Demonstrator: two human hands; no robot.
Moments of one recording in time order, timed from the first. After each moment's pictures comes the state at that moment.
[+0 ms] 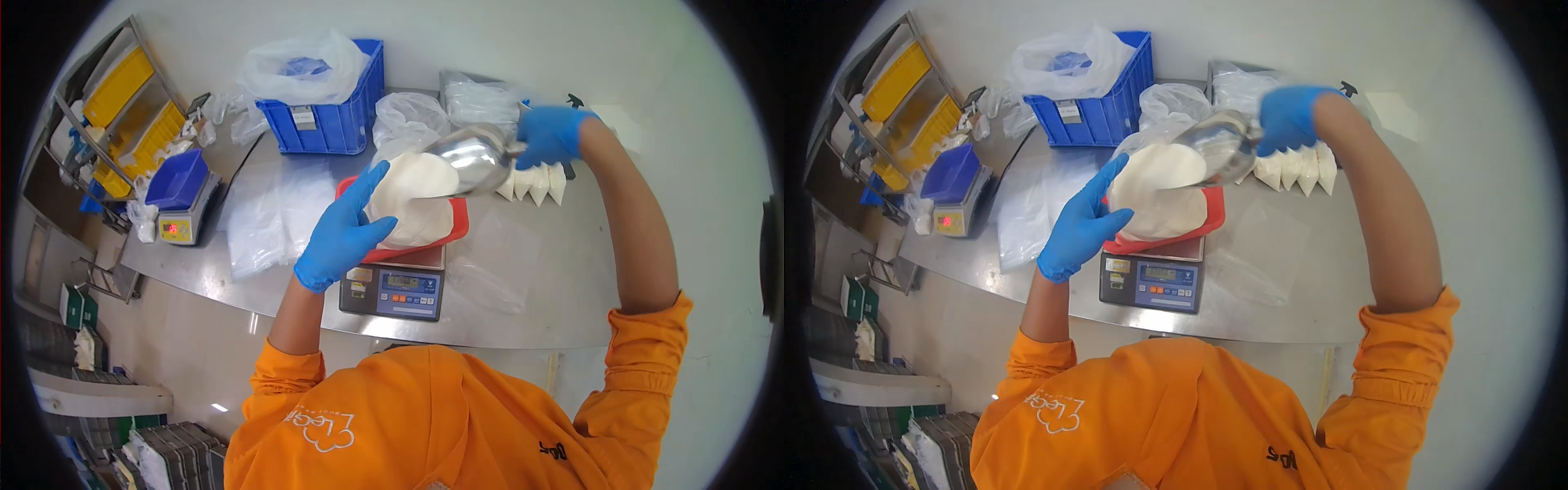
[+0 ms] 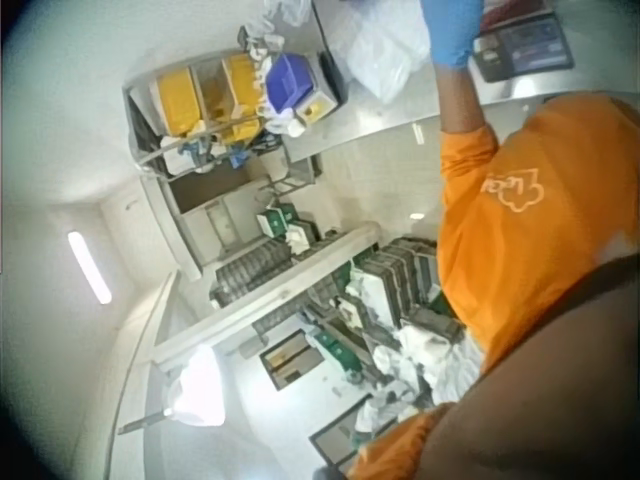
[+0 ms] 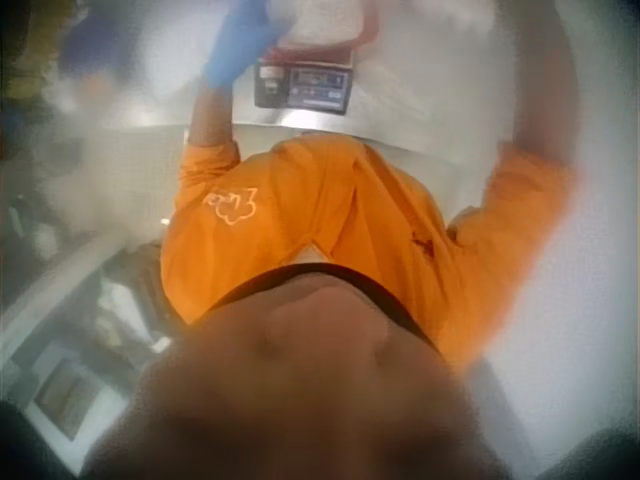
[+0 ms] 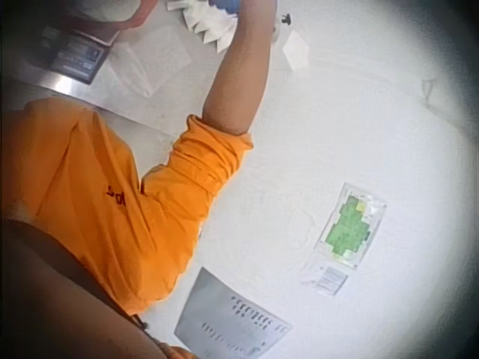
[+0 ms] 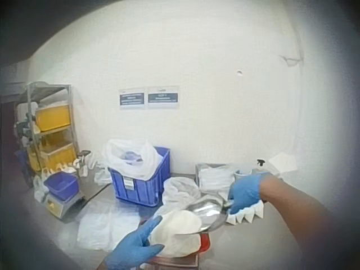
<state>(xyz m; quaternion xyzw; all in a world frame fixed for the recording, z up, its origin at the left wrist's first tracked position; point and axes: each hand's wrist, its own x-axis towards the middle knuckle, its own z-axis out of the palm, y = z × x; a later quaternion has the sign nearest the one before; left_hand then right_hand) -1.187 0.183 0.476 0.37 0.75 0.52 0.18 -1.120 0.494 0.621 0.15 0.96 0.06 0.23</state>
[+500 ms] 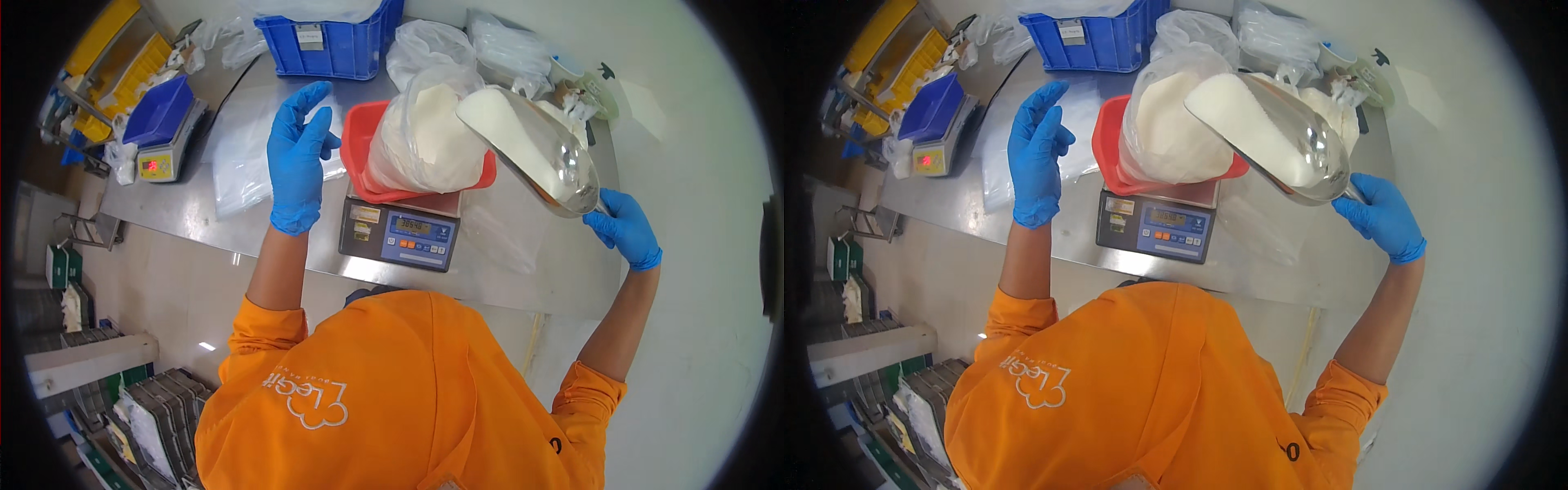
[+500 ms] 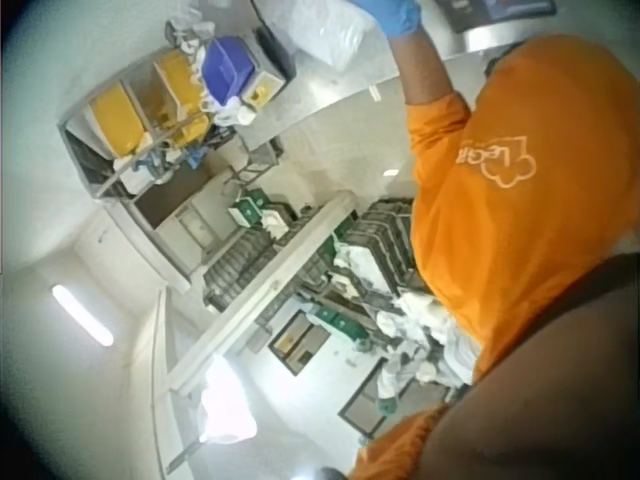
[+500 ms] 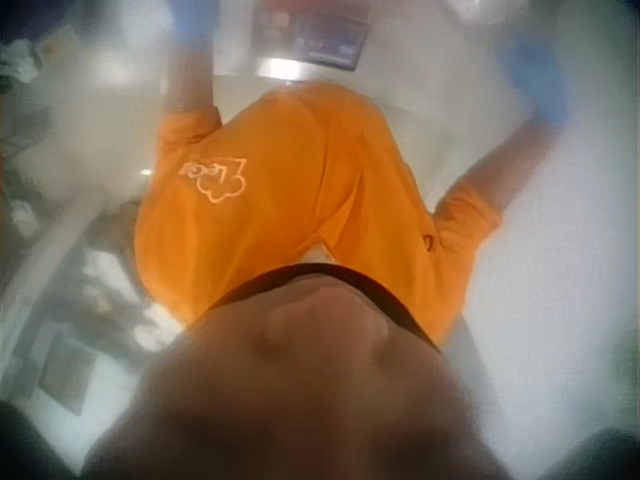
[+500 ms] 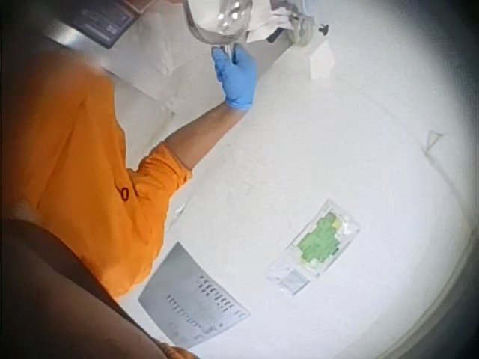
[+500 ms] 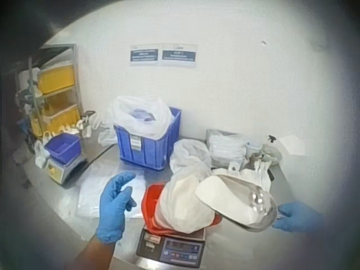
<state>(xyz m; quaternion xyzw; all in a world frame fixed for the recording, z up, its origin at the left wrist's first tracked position) -1.238 0.144 0.421 0.17 0.59 0.79 -0.01 -0.988 0.491 0.516 0.25 0.87 -0.42 0.06</state>
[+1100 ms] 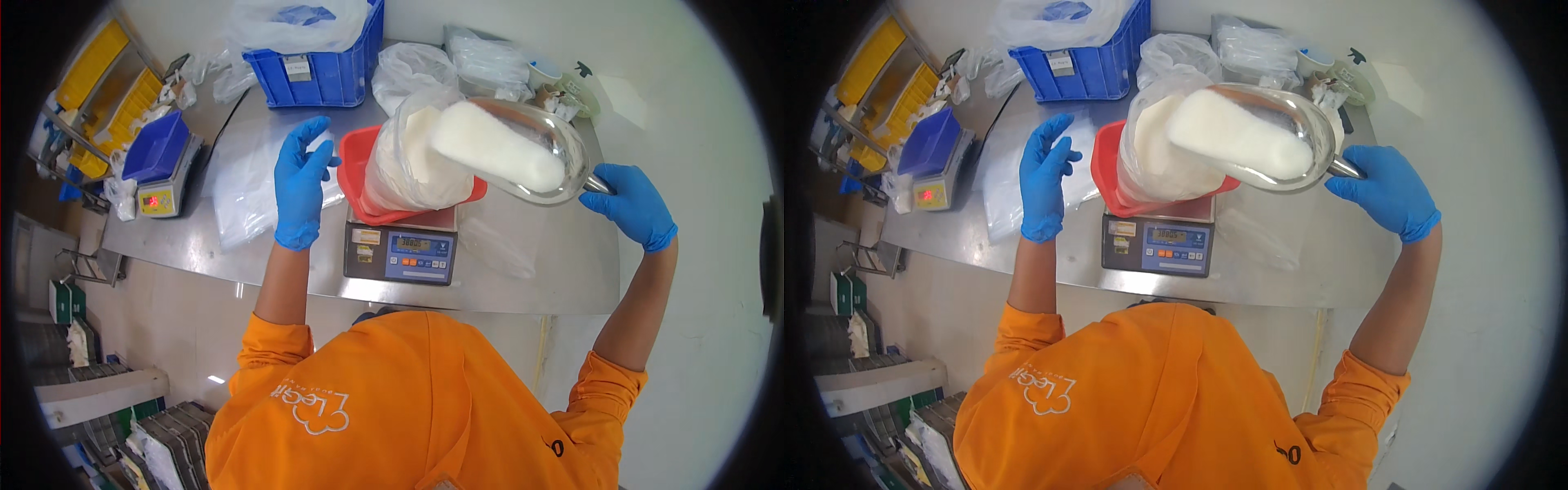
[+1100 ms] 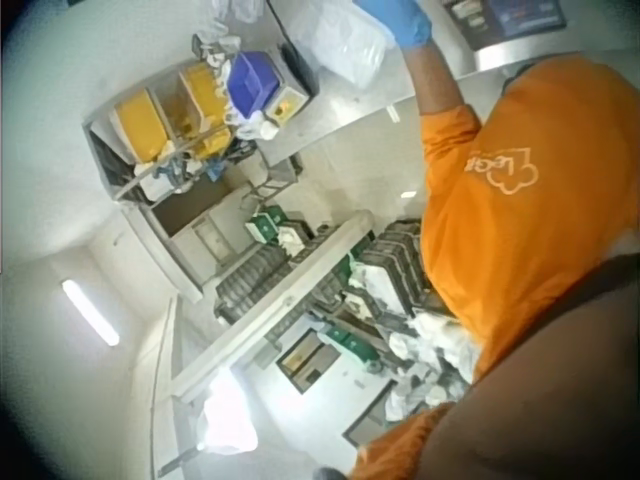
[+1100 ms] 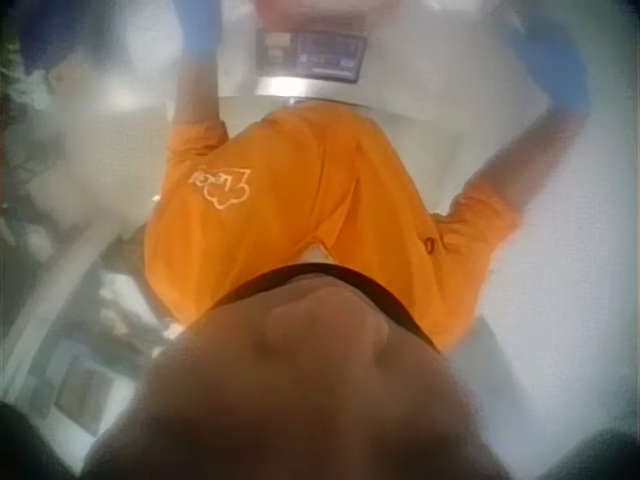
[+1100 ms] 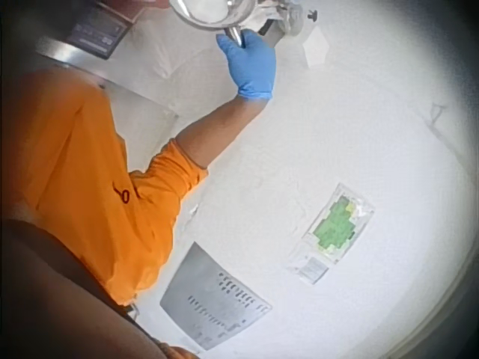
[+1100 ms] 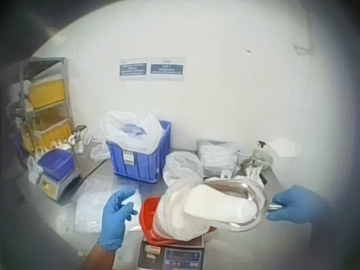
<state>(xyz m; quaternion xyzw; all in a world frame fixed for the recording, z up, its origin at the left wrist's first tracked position) -1.254 0.137 0.409 0.20 0.62 0.75 0.04 -1.009 0.453 0.575 0.24 0.95 -0.18 0.01</state>
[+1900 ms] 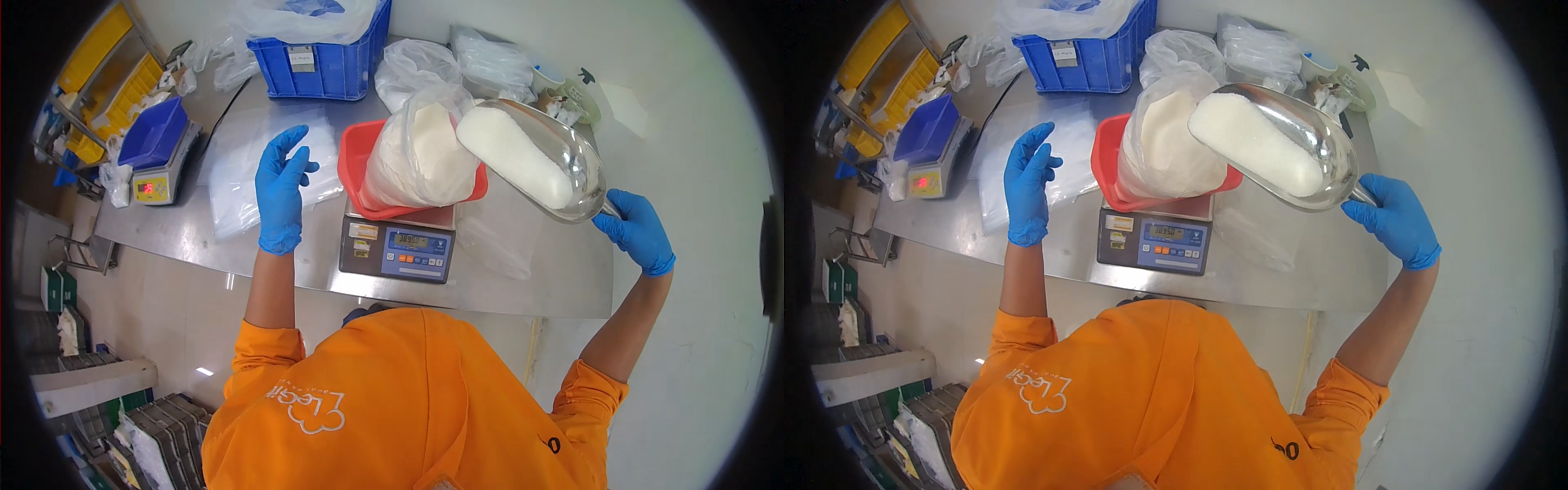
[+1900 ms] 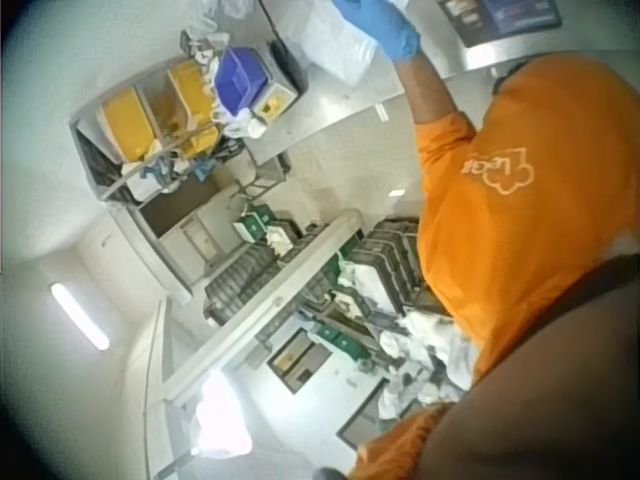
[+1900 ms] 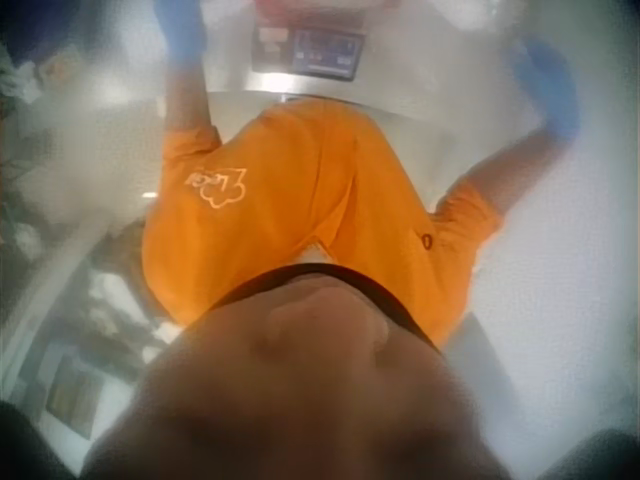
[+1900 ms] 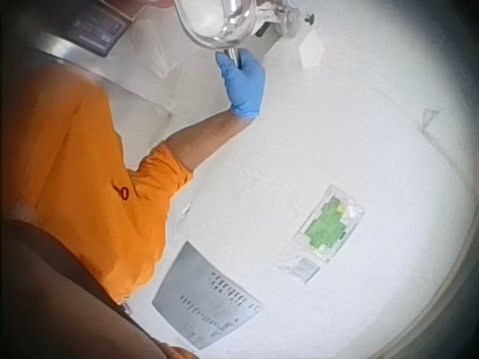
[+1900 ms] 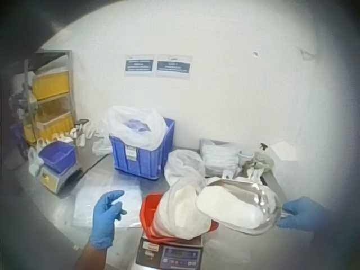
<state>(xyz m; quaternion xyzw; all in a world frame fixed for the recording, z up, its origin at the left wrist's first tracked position) -1.259 0.106 0.388 0.15 0.62 0.77 0.02 -0.976 0.467 0.561 0.29 0.90 -0.33 0.02</state>
